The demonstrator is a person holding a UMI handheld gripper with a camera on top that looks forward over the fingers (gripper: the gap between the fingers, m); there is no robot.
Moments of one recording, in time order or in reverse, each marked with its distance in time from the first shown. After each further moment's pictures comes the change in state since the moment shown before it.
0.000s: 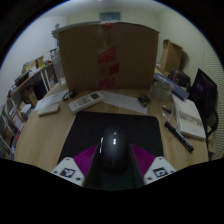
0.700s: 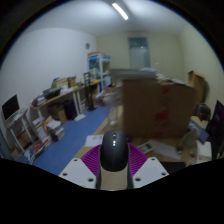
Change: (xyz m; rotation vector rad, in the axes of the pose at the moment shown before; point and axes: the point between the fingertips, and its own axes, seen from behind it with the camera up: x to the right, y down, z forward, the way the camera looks) arm -0.196 -0.145 -0.114 0.312 -0.271 -0.126
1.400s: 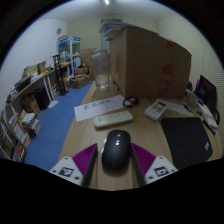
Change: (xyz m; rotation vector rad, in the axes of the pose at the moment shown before) arm -0.061 0.153 0.122 -0.196 0.328 0.145
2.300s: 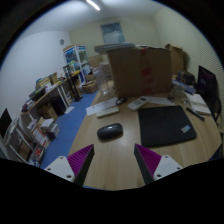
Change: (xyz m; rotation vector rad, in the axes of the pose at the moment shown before) arm 0.068 0.030 -0.178 0.021 -0.187 0.092
